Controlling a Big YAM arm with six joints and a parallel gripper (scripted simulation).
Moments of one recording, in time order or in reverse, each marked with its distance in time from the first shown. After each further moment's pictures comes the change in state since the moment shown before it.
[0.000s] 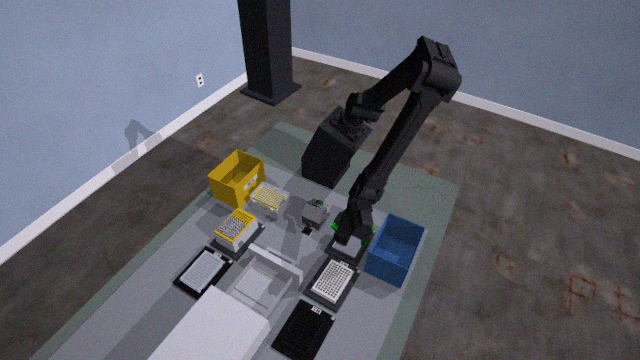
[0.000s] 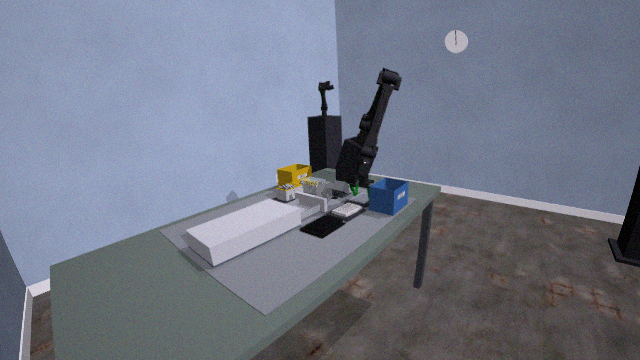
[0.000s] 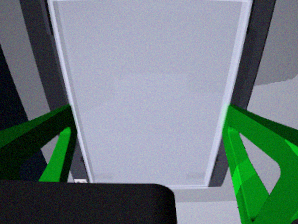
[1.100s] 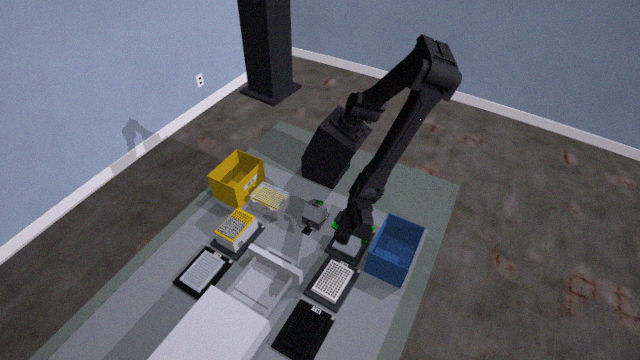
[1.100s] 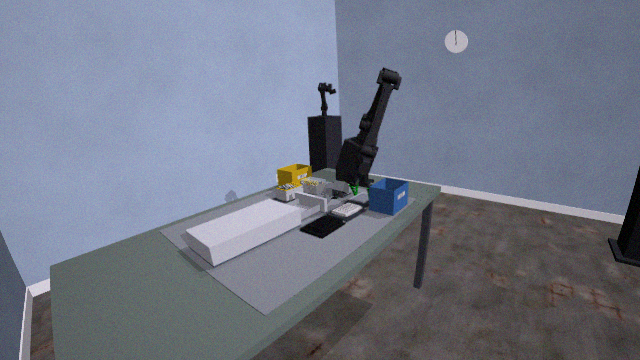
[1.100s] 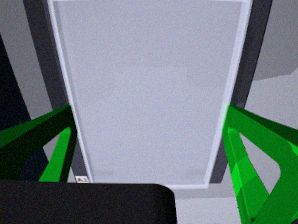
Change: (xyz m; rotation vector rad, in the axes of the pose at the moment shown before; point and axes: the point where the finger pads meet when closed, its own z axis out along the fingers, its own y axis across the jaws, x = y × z) arm 0.000 0.000 -0.003 0.000 -0.001 0.000
